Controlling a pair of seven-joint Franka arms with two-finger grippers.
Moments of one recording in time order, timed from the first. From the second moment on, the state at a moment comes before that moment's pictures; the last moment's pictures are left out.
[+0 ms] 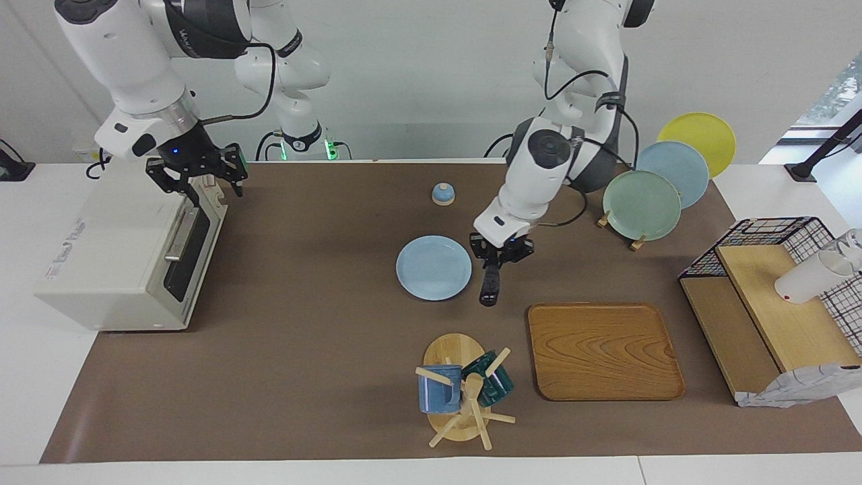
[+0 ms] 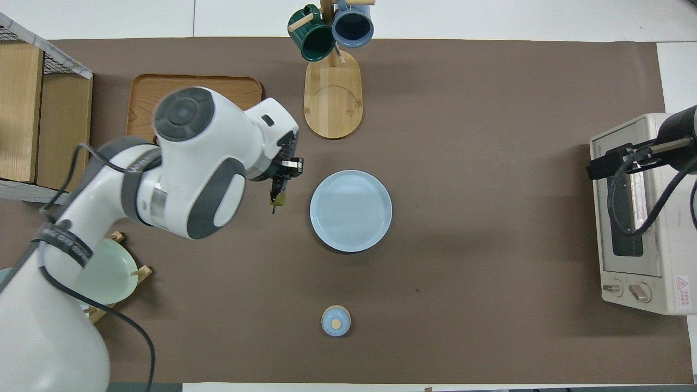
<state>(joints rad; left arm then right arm) -0.40 0.27 -0.04 -1.73 -0.15 2.04 -0.25 0.05 0.01 -0.04 -1.61 0.02 1.59 -0.19</state>
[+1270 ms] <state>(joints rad) -0.10 0.57 -0.04 -1.50 -0.14 2.12 -0.09 -0.03 -0.01 -0.07 -1.67 0.00 1.64 -0.18</state>
